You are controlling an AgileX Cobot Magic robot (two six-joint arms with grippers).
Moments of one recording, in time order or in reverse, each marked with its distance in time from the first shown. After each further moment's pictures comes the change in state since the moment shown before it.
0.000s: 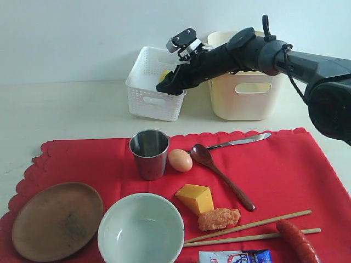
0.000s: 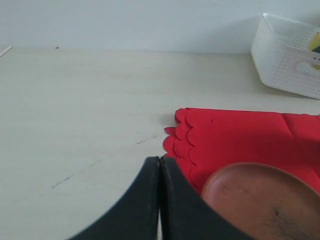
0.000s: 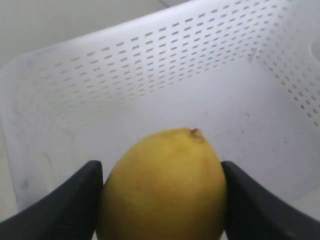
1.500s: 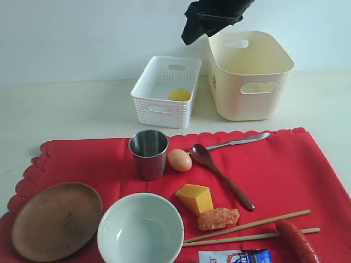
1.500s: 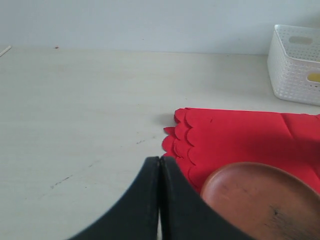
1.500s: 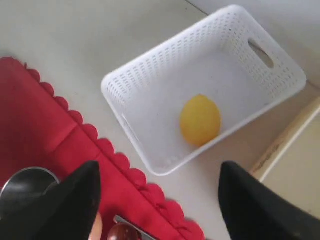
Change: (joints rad) left arm 0.000 0.000 0.000 0.000 0.000 0.000; right arm 0.002 -0.429 -0.003 -0.546 0.451 0.715
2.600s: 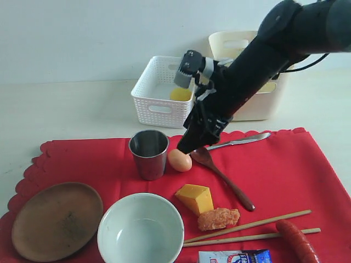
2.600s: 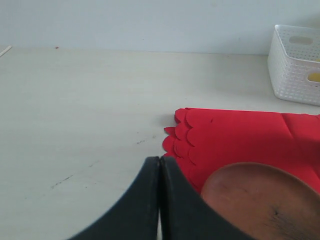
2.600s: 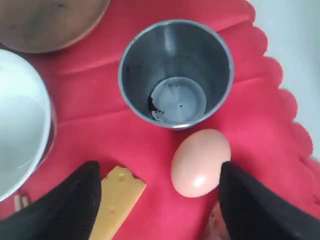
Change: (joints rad) left arm 0.000 0.000 0.000 0.000 0.000 0.000; right arm 0.085 -0.196 0.835 0.310 -0.230 -0.835
